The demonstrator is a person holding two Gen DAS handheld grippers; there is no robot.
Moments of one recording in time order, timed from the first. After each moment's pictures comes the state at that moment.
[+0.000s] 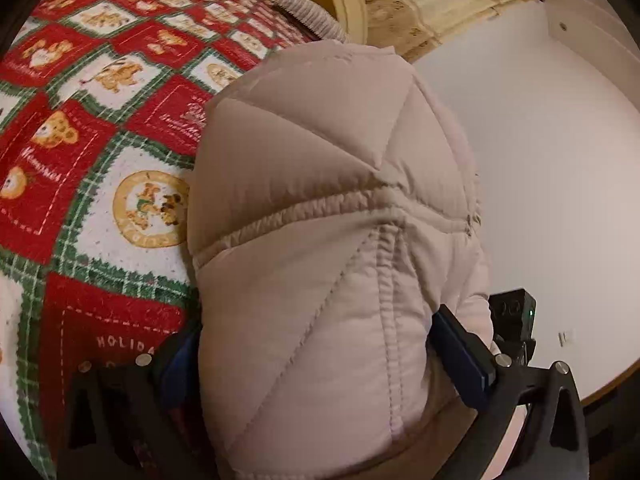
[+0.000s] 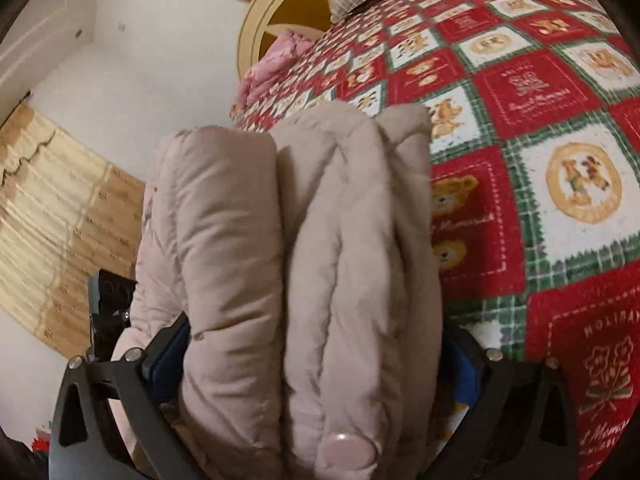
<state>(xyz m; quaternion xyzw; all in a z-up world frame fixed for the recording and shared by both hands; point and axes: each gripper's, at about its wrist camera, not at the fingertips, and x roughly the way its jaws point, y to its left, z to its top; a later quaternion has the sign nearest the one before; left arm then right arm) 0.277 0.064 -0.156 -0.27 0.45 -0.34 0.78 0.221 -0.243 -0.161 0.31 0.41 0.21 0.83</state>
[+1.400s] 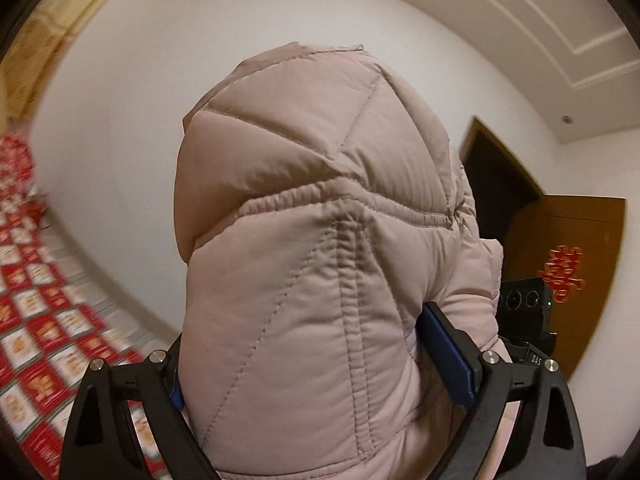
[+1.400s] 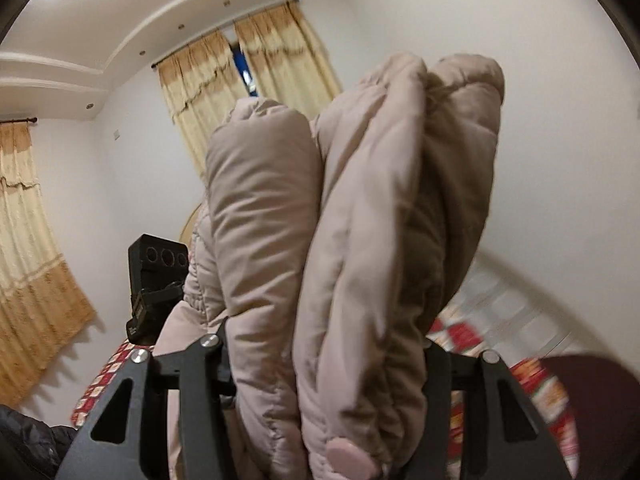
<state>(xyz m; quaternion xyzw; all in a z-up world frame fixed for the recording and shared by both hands) 0.049 -0.229 0.176 -0.15 0.22 -0.78 0.57 -0.201 -0.346 0.191 0.18 0.12 -0.09 0.97</state>
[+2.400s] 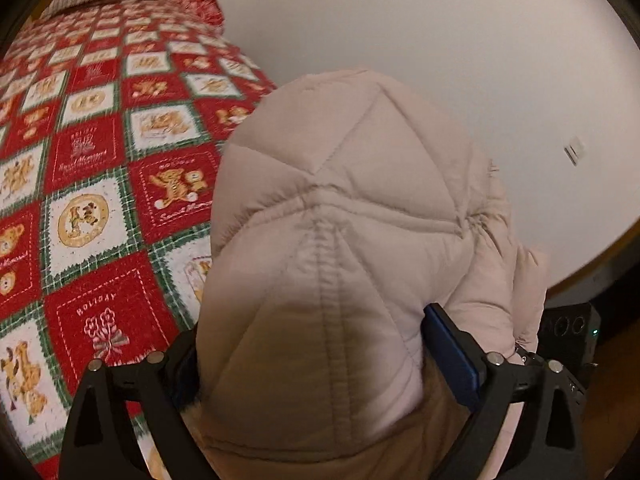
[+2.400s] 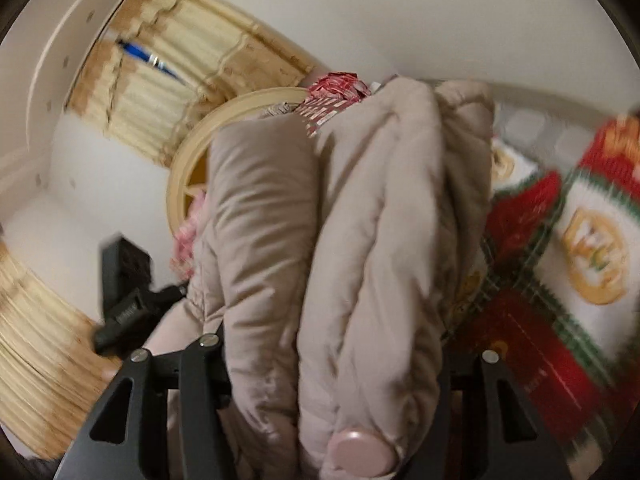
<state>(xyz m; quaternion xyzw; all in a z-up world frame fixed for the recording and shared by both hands) 0.138 -0.298 -0.094 -0.01 0.49 -0.49 0.72 -0.053 -0.504 -0.140 0.45 0.23 -0.02 0.86</state>
